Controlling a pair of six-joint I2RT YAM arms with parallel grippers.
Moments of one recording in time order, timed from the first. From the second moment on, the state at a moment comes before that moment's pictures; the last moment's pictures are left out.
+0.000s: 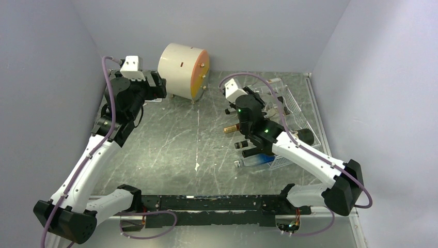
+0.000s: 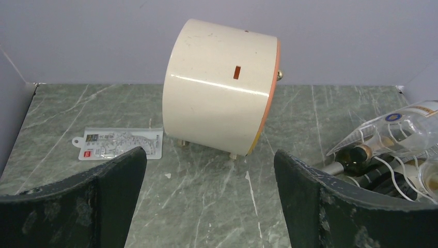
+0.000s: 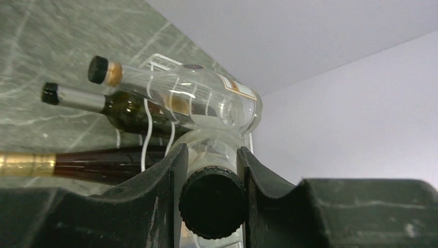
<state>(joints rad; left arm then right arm) -0.33 1.04 1.11 -0.16 -0.18 -0.18 0.82 1.26 1.05 -0.08 0.86 -0.63</state>
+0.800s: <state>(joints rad) -0.34 1.03 1.11 -0.15 -0.16 -0.20 0.82 1.30 1.39 -0.29 0.72 -0.40</state>
